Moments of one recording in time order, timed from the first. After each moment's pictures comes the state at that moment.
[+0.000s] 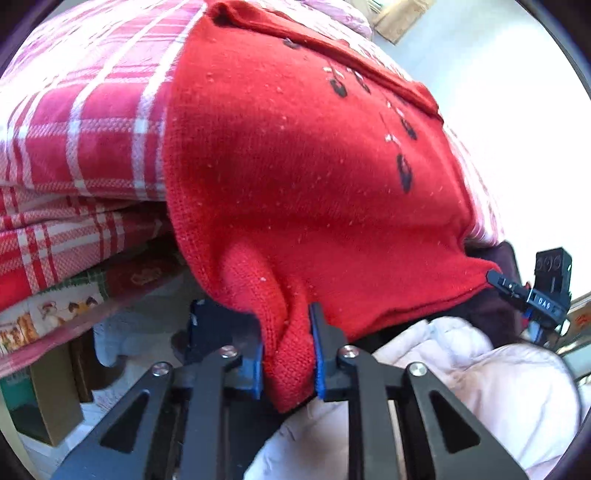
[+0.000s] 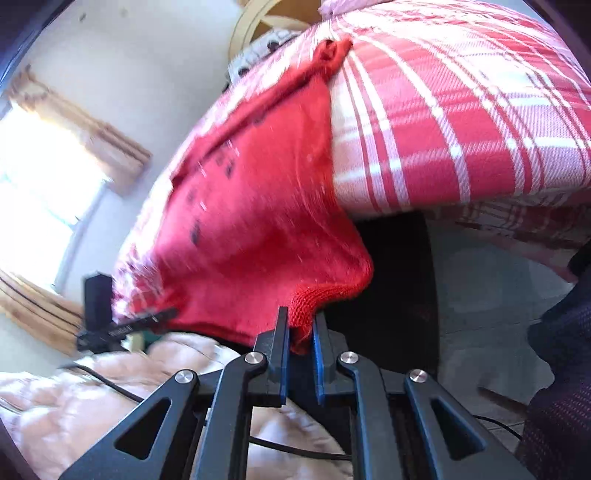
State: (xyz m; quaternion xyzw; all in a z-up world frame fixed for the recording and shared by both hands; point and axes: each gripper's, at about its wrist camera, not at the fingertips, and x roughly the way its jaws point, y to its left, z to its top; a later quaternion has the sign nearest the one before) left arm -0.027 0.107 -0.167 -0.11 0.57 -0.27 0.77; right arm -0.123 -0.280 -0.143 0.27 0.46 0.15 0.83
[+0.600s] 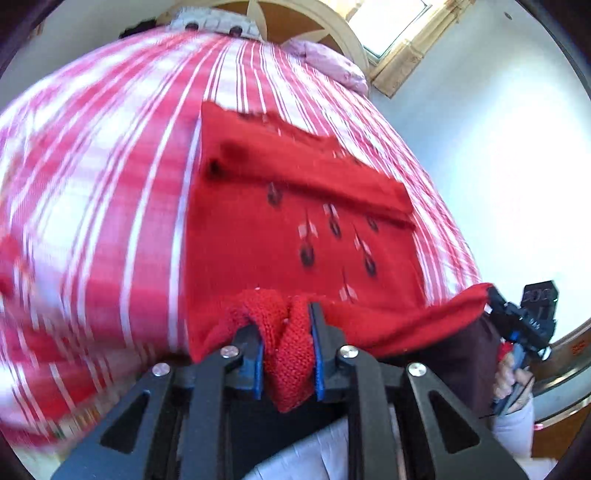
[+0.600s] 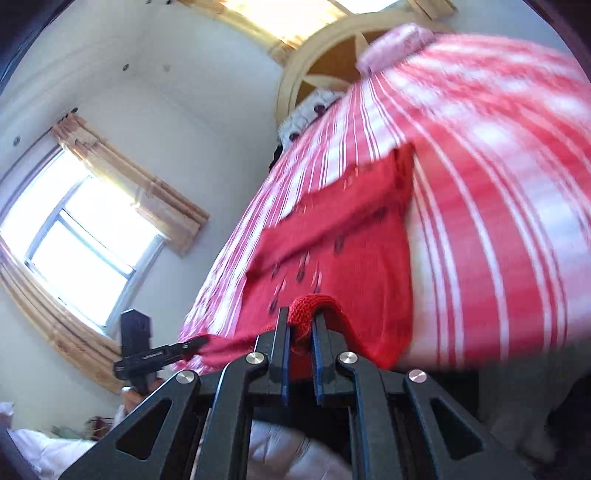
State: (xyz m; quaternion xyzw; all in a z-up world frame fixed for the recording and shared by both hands) left arm 0.057 0.124 -0.051 -0.13 0.49 -0.25 0.82; right arm -0.060 -0.303 -0.049 0.32 0.33 0.20 0.87
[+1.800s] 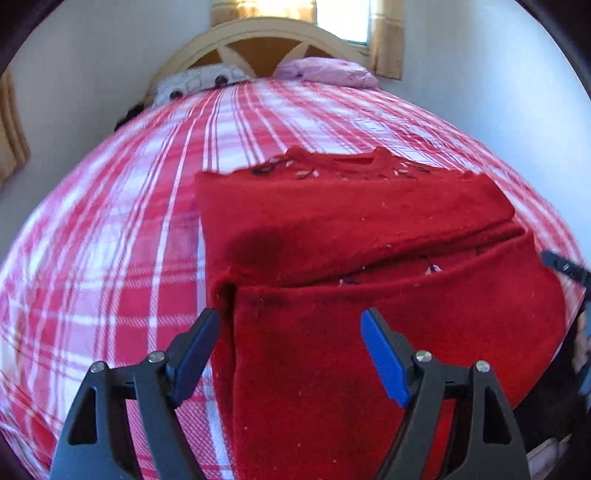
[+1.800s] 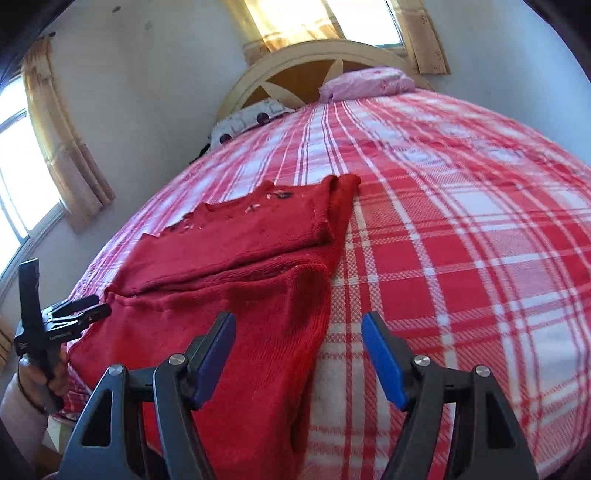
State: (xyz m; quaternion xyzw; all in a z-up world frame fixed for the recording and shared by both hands) left arm 0.153 0.082 -0.084 0.05 0.41 -0.18 0.89; right arm 0.039 -0.286 -0.105 0.15 0.35 0.04 0.92
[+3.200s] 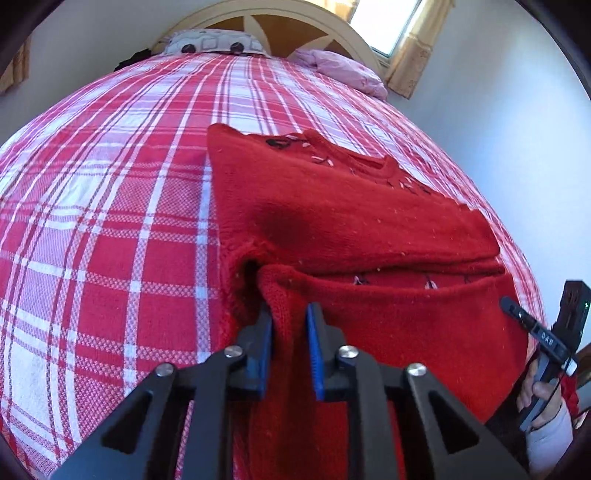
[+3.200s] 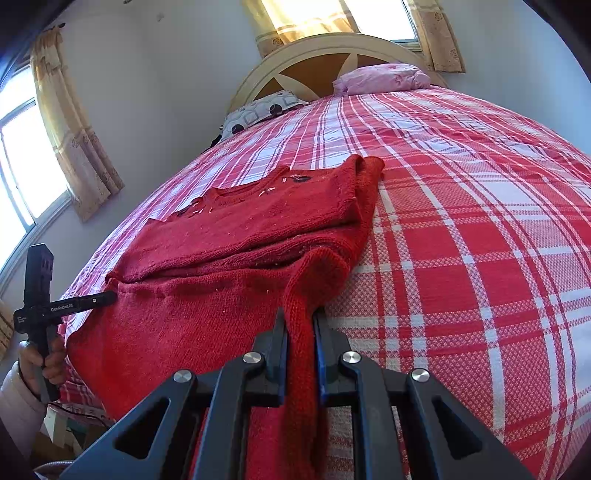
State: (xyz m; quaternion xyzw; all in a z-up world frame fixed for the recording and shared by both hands) left arm 0.169 0.108 -0.105 -0.07 0.46 -0.22 0.86; right arm 0.051 -0.270 -0.120 0.14 0.35 0.07 0.93
